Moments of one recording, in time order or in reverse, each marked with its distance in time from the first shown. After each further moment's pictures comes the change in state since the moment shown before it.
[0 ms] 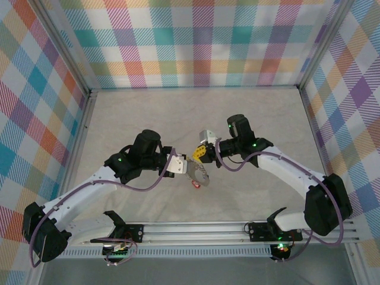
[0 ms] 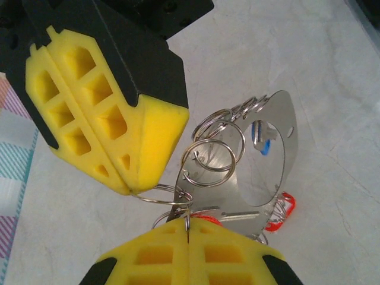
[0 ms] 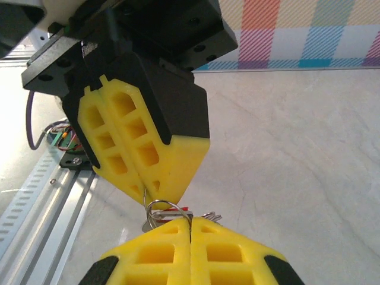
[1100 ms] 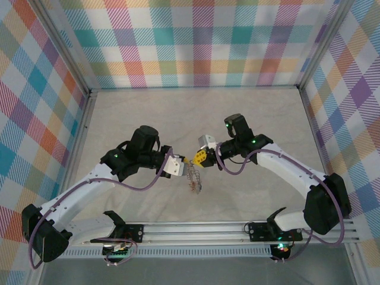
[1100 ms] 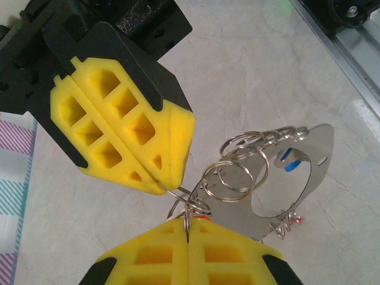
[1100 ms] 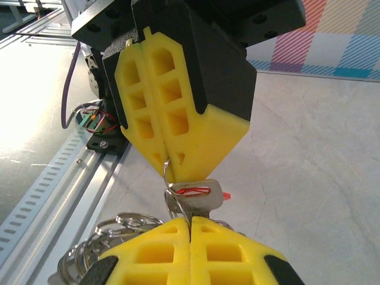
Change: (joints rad) left arm 0.026 0.005 0.082 -0.132 0.116 0.140; right arm 0.015 0.013 0.081 -0.229 -0.063 -0.227
